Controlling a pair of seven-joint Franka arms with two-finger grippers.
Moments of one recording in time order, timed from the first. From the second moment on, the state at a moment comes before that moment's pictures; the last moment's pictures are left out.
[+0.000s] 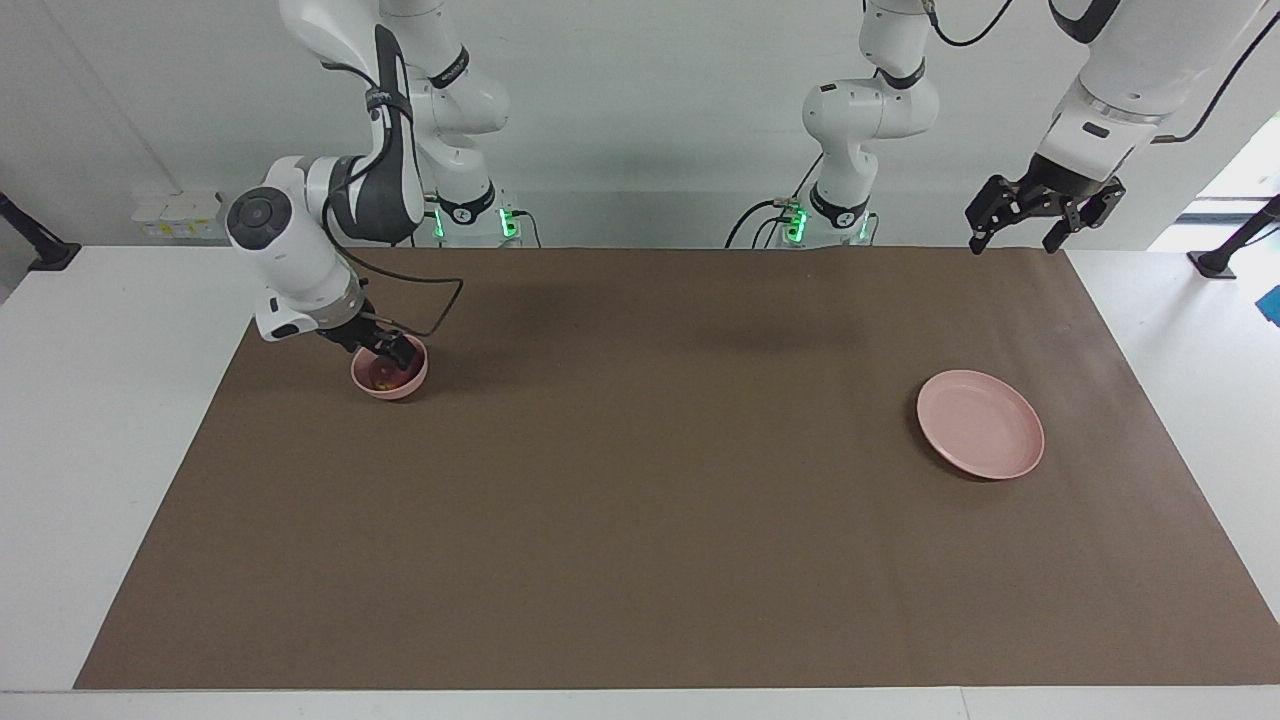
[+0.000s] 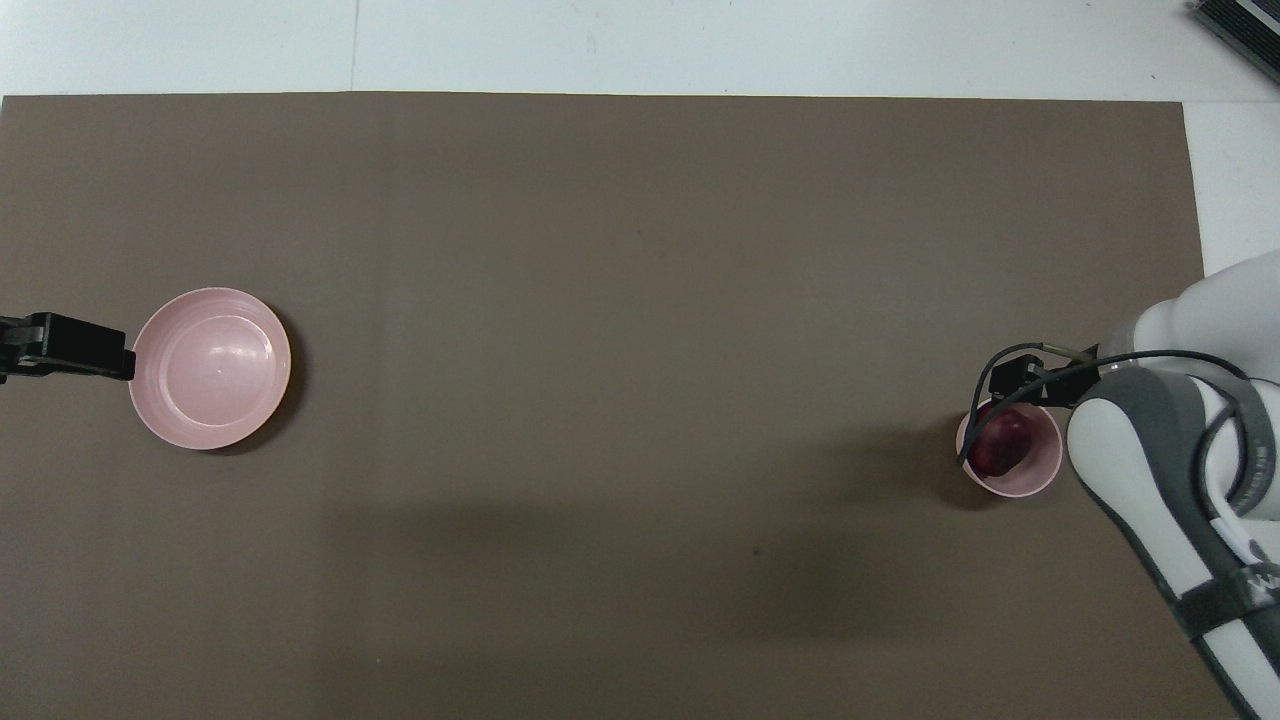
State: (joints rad) left arm 0.01 -0.07 -0.06 -1.59 -0.01 1.50 -0.02; right arm -0.03 0.02 -0.05 -2.06 0.00 1.94 0.26
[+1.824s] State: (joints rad) left arm 0.01 -0.08 -0.05 -1.58 -0.03 1.50 -0.02; right arm 0.00 0.03 -0.03 -1.53 -0.01 1.52 0.02
